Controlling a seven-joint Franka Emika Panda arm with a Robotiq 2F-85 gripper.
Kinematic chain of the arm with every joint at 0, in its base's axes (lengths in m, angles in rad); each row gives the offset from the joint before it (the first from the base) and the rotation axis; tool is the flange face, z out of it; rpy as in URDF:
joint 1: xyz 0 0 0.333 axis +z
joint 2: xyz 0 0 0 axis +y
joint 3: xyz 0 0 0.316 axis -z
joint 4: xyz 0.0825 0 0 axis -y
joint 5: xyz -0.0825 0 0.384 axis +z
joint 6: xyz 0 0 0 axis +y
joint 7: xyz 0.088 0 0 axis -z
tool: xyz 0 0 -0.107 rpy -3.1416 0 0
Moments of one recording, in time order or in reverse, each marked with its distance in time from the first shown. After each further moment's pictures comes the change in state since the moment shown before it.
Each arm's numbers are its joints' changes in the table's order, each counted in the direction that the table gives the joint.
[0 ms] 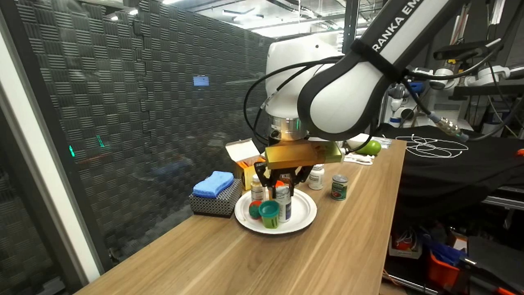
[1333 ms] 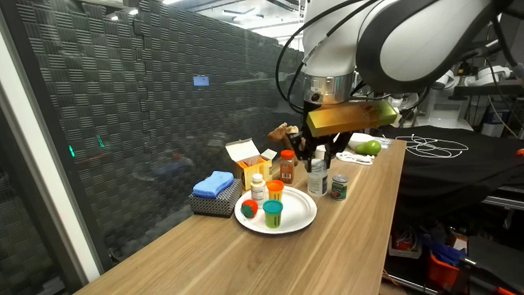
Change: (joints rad) arm -0.088 -0.313 -0.061 -0.193 -0.103 0.152 0.024
